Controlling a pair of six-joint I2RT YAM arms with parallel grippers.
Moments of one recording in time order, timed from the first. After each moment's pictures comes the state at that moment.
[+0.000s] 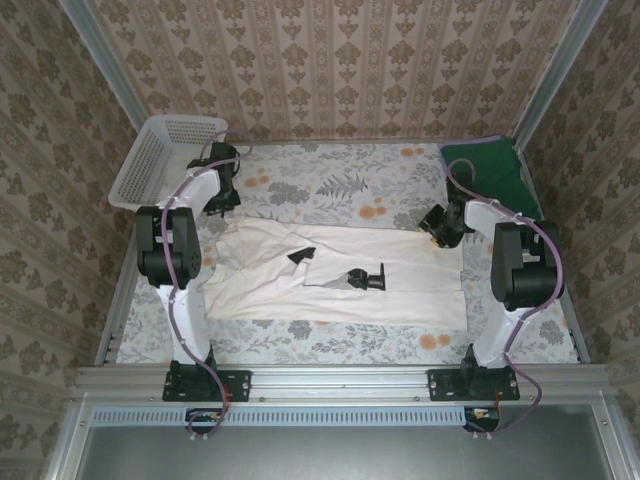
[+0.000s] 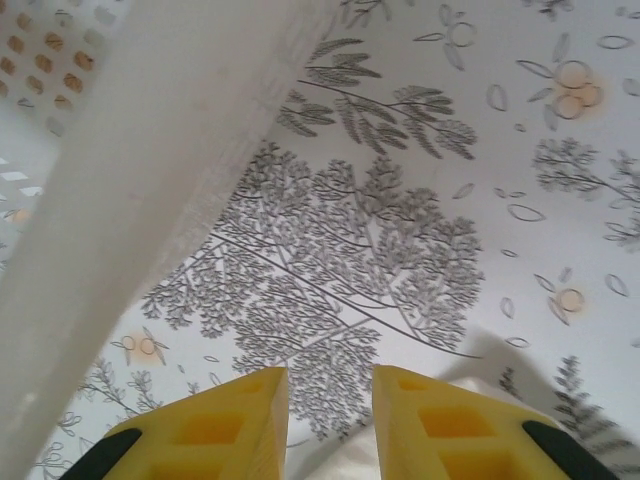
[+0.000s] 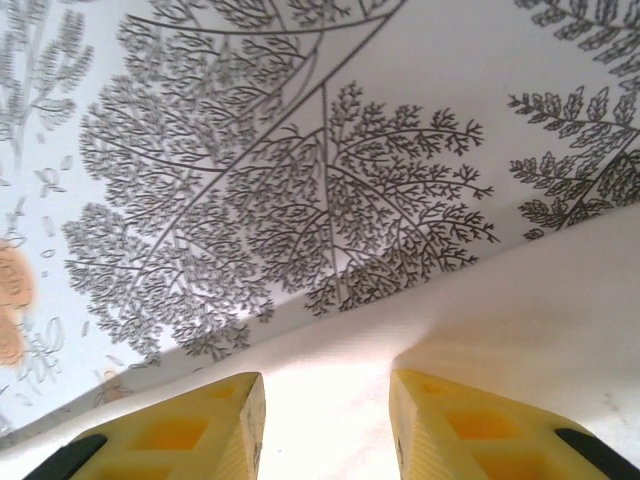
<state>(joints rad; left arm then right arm) -0.15 2.07 1.64 -0.84 -0.31 -0.44 -0.03 1.82 1.14 -0.52 -0.22 0.77</state>
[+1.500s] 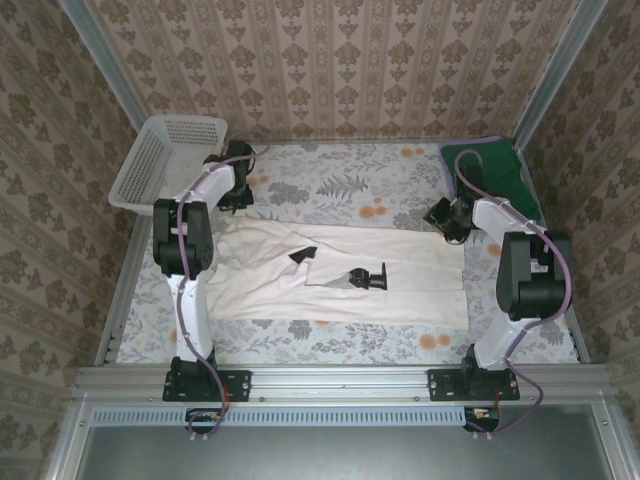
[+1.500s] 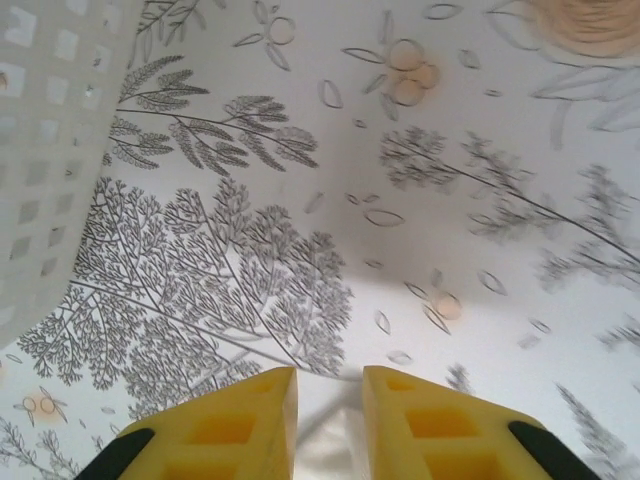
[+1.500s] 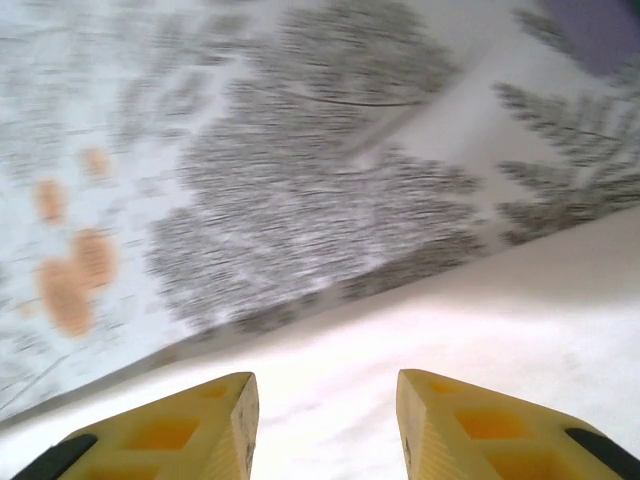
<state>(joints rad) -0.21 2.19 1.79 -0.90 -0.28 -0.34 -0.02 1.72 1.15 -0.52 -0.22 0.69</state>
